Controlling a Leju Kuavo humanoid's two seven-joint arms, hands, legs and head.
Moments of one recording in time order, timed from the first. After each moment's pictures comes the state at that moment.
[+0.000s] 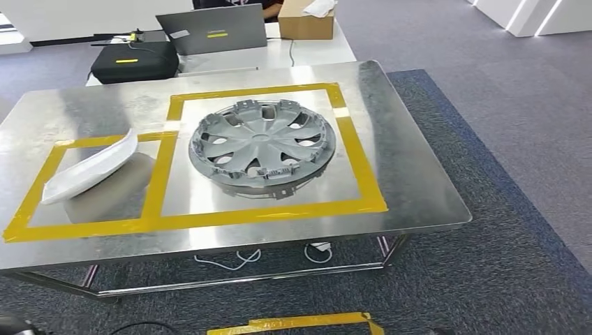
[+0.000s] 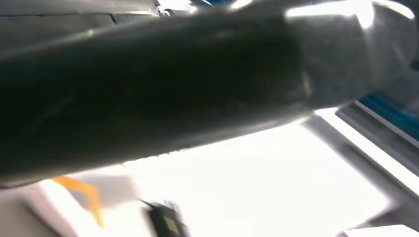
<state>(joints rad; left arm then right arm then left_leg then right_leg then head) 0.45 -0.30 0.08 -2.17 -0.38 0.70 -0.69 -0.05 0.10 -1.07 -0.21 1.00 0.16 -0.43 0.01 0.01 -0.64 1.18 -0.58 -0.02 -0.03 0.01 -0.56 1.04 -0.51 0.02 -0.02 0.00</state>
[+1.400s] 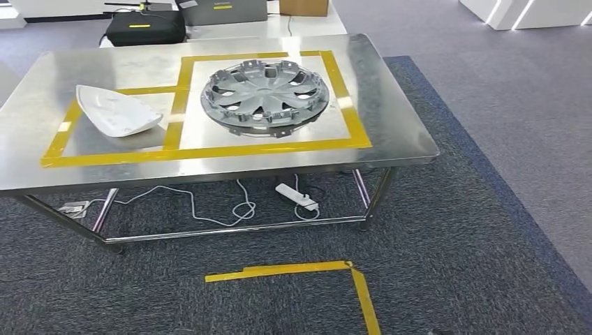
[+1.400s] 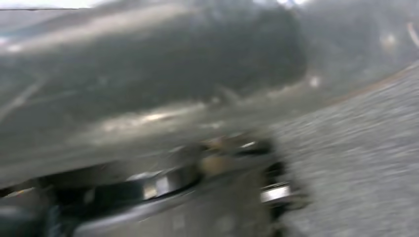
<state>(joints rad) 0.01 -0.28 0.70 -0.30 -0.55 0.29 -0.30 -0.04 0.10 -1.12 -0.21 1.02 0.21 -0.44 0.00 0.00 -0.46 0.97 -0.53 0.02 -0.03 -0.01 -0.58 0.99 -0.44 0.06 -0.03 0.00</state>
